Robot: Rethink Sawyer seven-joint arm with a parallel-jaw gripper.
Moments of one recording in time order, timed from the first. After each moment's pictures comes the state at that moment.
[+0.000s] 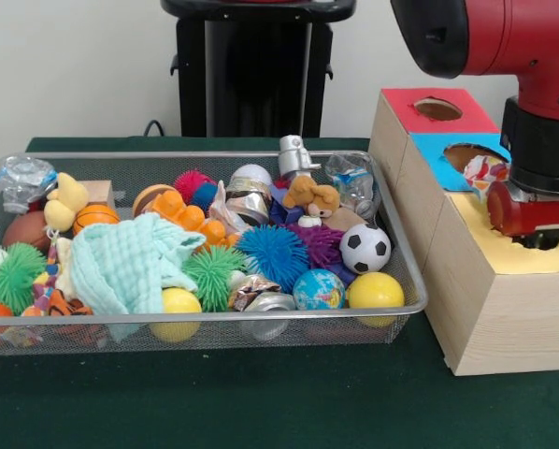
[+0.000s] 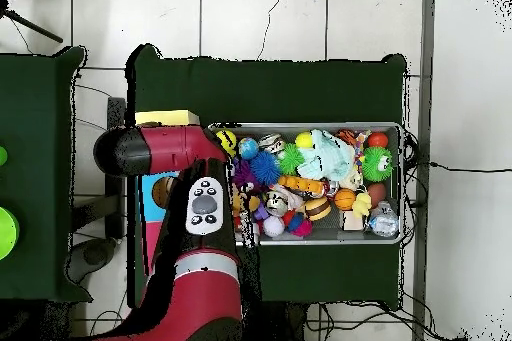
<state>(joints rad) 0.13 -0.38 -0.03 1.29 0.07 0.47 1.72</state>
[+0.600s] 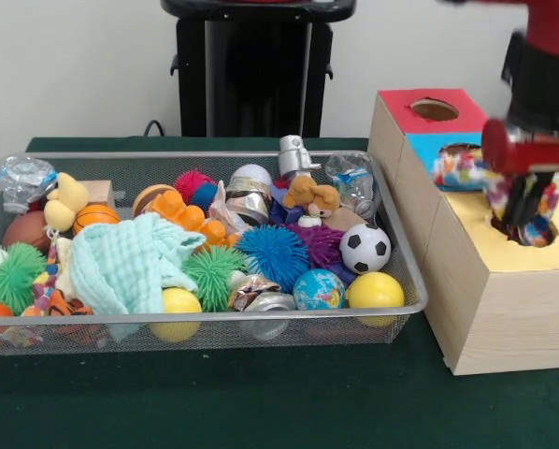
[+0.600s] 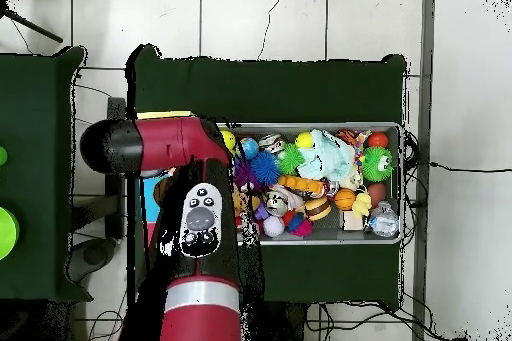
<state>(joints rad) 0.14 -0.49 -0.07 1.29 0.04 0.76 1.72</state>
